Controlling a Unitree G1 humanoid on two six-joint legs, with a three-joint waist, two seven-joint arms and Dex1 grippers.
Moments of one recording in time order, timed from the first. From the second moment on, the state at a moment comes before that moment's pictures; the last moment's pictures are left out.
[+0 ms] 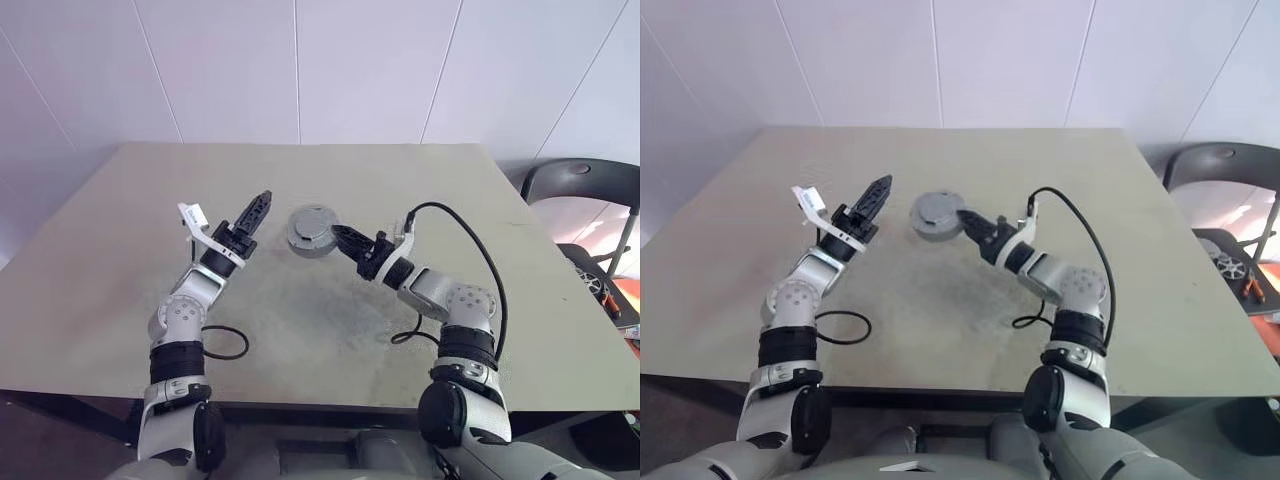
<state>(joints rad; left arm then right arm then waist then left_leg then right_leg) -0.51 0.09 0.40 0.29 -0.88 0.56 -0.64 -0.65 0.06 -0.60 0.36 0.96 1.19 0.30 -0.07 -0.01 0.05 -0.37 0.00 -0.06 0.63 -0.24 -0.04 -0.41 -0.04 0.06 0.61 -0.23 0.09</state>
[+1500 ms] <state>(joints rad) -0.45 0.09 0.38 0.21 -1.03 0.79 -0.69 -0.59 0.02 -0.39 0.24 1.12 1.17 0.36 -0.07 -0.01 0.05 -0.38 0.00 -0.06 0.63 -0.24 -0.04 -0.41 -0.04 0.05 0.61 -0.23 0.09</state>
